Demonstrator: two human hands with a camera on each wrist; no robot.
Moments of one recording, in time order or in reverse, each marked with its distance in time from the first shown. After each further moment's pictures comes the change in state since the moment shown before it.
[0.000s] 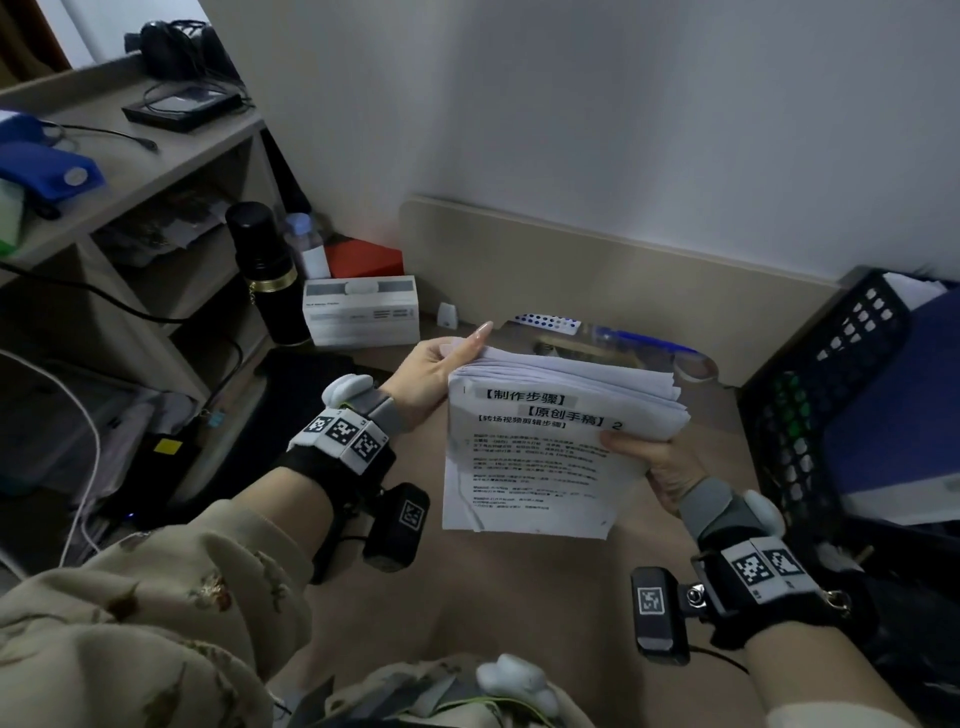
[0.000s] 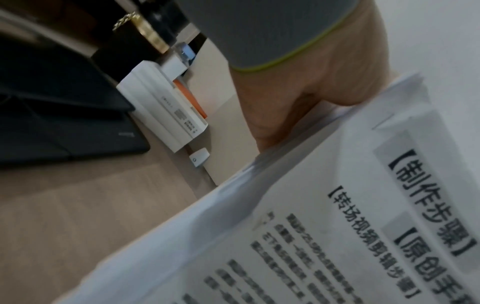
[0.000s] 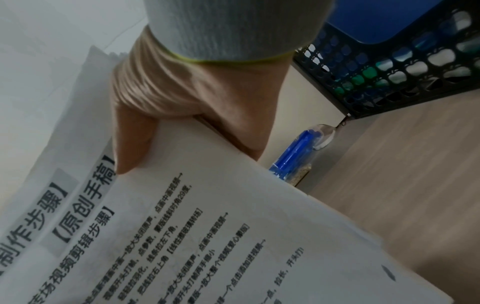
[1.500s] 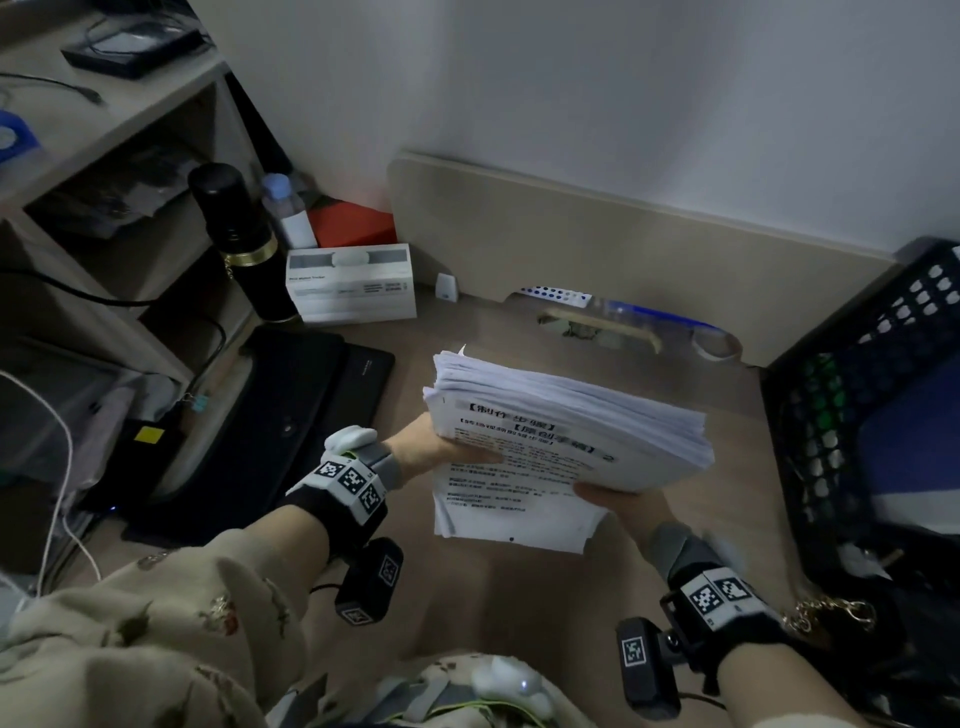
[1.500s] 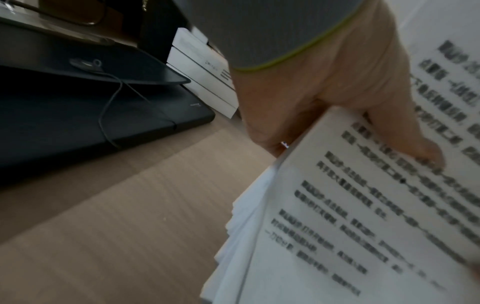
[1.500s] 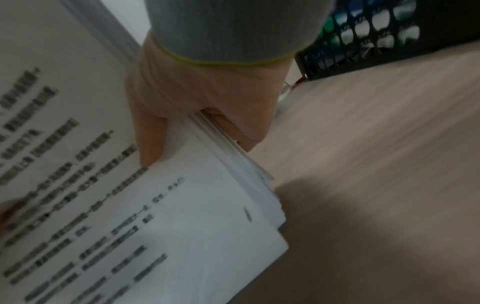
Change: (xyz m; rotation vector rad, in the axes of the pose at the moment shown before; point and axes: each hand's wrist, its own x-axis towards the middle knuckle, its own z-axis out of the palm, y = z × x) left_hand -0.003 -0.094 -0.008 0.090 -0.157 -0.282; right_hand 0.008 0.092 -0.011 -0.103 0.223 0.291
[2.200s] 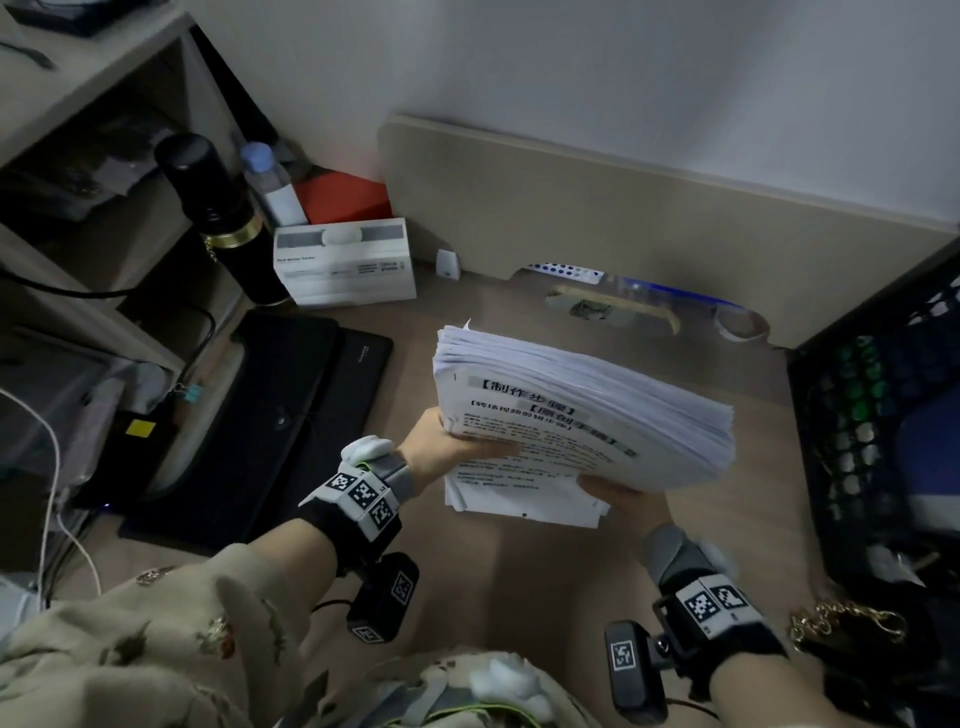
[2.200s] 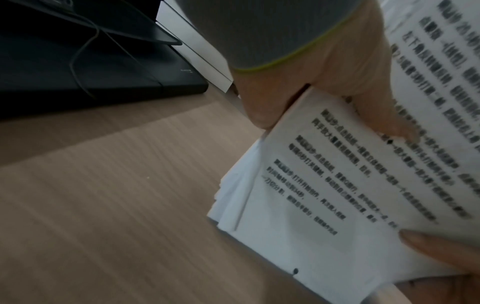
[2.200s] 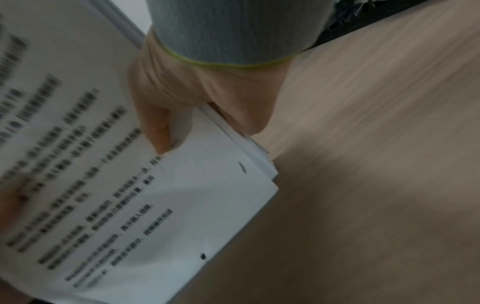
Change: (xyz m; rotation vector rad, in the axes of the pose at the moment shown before) left_hand 0.018 -0.018 0.012 -0.119 0.192 -0.015; right_hand 0.021 0.029 0.004 0.038 0.119 0.129
